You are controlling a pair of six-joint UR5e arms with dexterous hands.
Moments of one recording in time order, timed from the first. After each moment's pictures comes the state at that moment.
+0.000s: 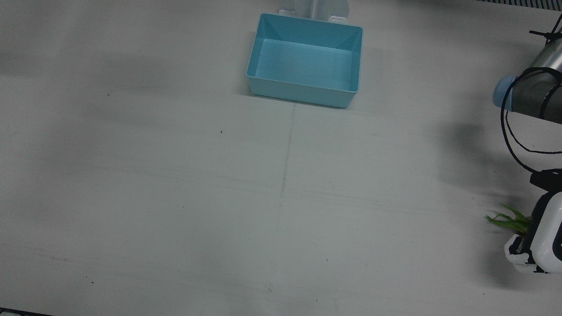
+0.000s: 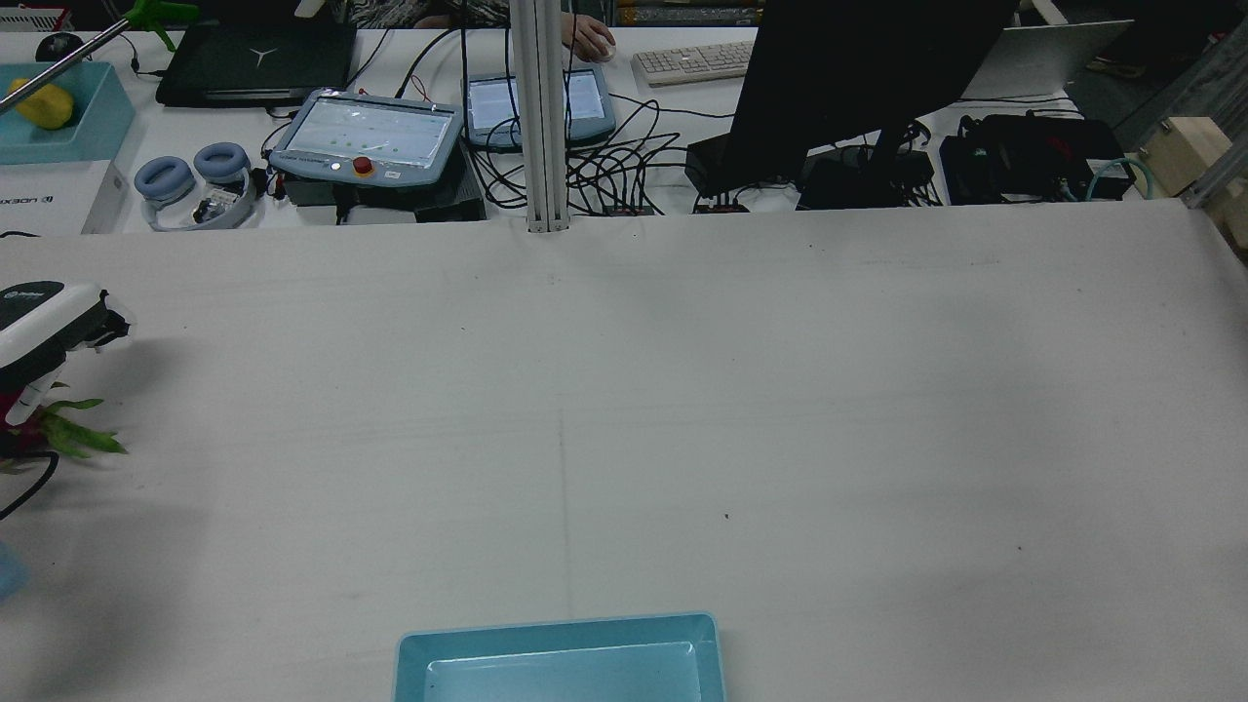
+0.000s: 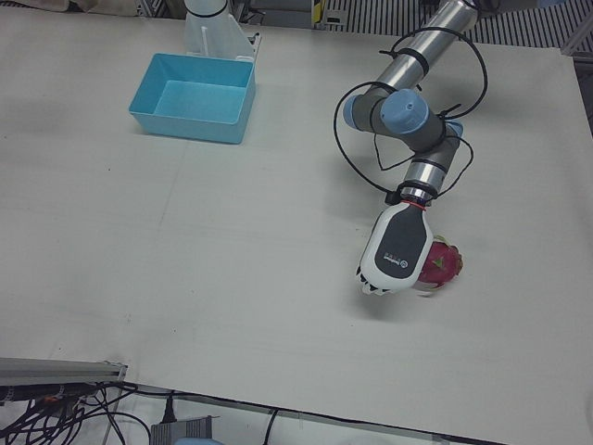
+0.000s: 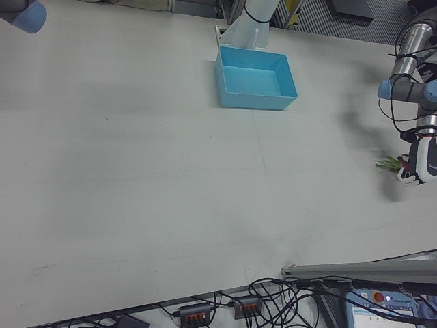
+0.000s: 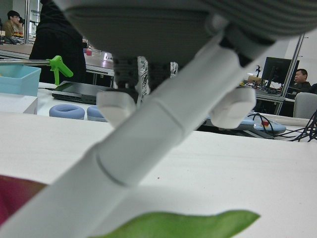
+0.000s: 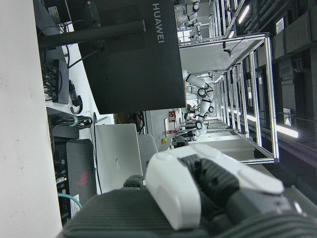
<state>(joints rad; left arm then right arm) -0.97 -1.79 -1.57 0.23 1.37 1.42 1.53 -1.64 1.64 -3.27 -1.57 0.14</state>
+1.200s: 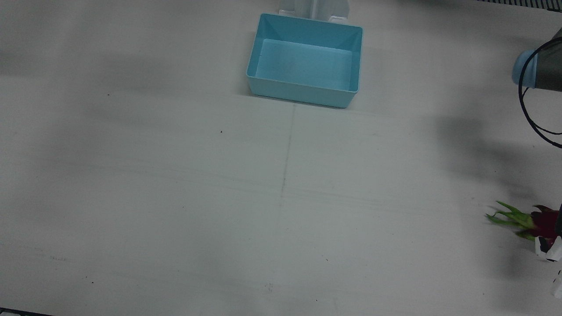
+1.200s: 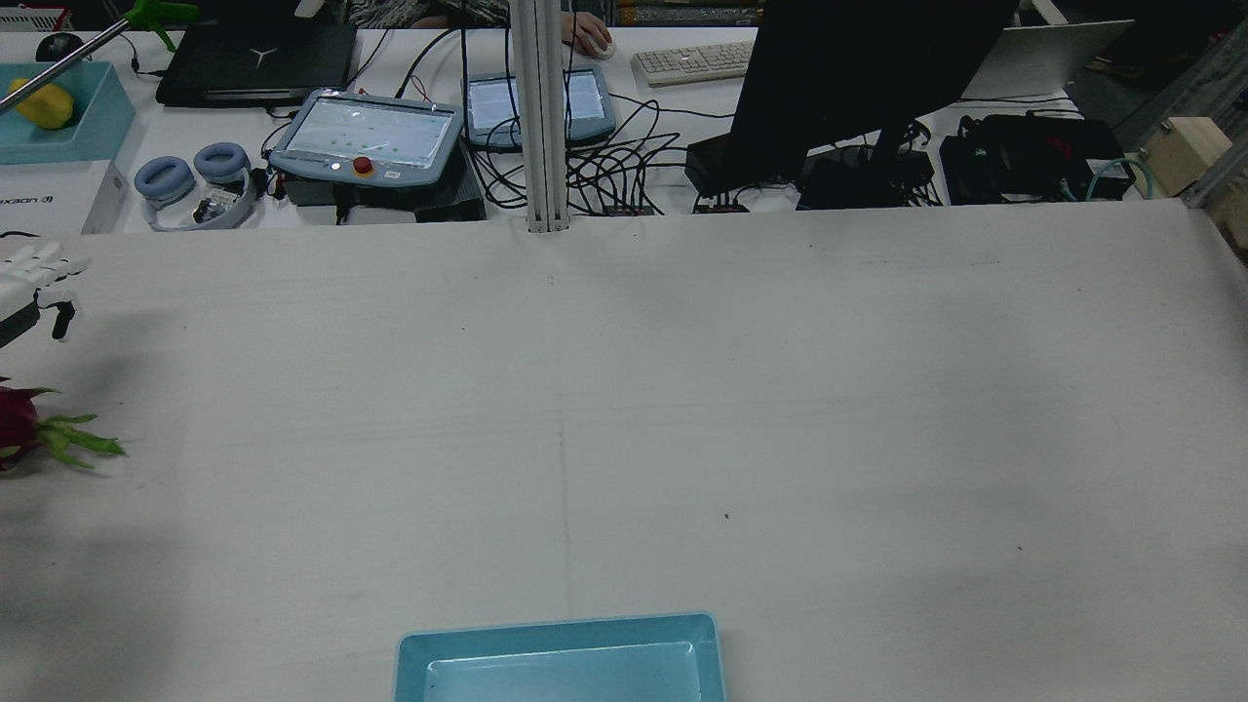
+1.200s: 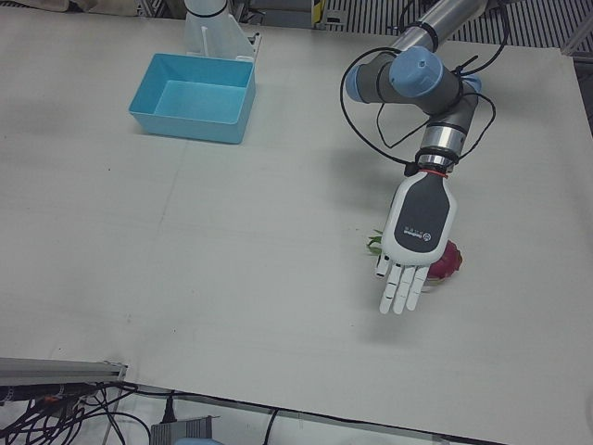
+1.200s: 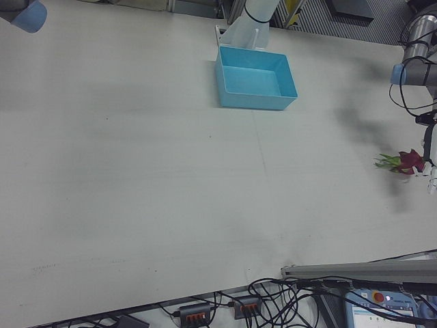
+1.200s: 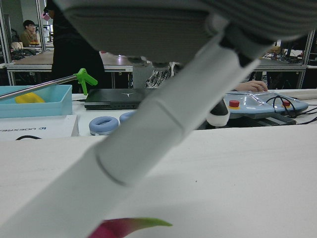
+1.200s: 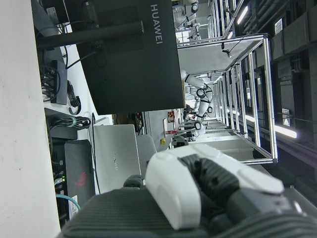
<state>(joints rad) -1.04 -1.73 -1.77 0.49 1.44 1.53 1.53 -1.64 1.64 -3.27 -1.57 0.14</state>
